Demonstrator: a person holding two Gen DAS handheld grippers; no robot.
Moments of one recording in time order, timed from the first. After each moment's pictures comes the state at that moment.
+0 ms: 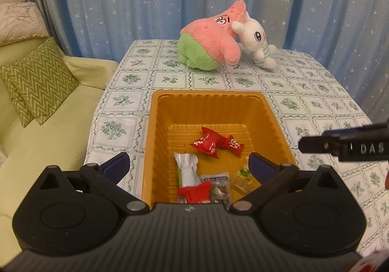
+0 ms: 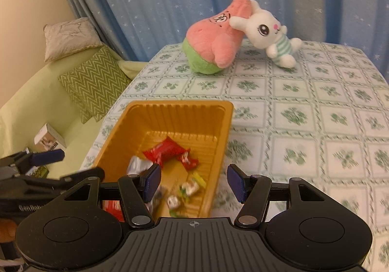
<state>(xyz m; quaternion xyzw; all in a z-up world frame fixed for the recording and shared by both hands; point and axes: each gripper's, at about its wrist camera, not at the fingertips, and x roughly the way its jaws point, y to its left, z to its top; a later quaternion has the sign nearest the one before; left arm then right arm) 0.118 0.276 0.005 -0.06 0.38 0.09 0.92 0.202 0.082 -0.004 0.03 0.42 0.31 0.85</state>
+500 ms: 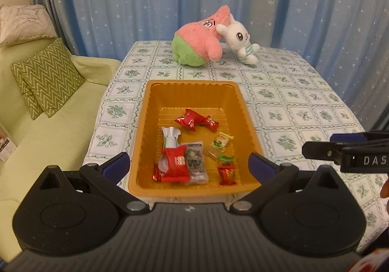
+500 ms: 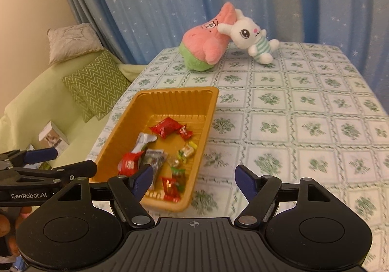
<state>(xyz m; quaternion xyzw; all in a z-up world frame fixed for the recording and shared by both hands) 0.037 0.218 0.045 -0.06 0.38 0.10 0.92 0.116 0.024 0.028 0.03 0.41 0.30 0.86</state>
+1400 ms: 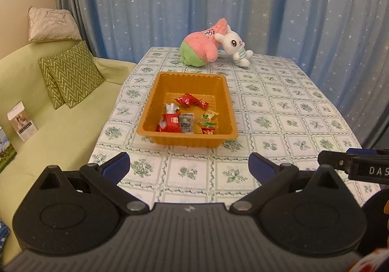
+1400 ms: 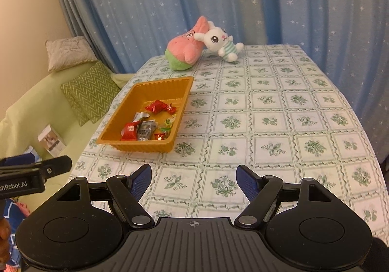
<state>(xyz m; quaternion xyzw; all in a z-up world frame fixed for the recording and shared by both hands) -0.103 0.137 0.076 -0.06 0.34 0.14 0.93 -0.023 -0.066 0.051 0.05 0.38 0.26 0.89</state>
